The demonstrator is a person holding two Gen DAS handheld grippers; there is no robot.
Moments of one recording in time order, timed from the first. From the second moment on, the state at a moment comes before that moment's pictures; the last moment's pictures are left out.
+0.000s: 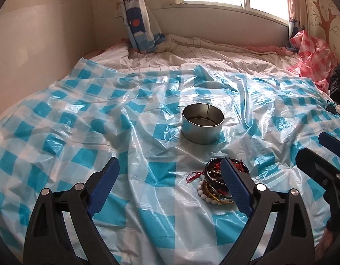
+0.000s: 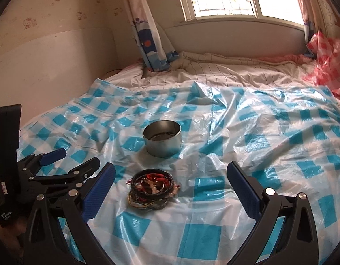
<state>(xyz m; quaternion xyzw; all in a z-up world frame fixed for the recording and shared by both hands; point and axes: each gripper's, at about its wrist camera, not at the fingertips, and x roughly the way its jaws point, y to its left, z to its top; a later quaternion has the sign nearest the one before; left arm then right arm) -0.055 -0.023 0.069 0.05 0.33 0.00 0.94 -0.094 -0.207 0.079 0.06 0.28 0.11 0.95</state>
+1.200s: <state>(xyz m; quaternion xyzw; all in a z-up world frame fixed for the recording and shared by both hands) 0.036 -0.046 -0.014 0.03 0.45 -0.10 0.89 -0.050 -0.231 0.023 0.07 0.38 0.08 0.92</state>
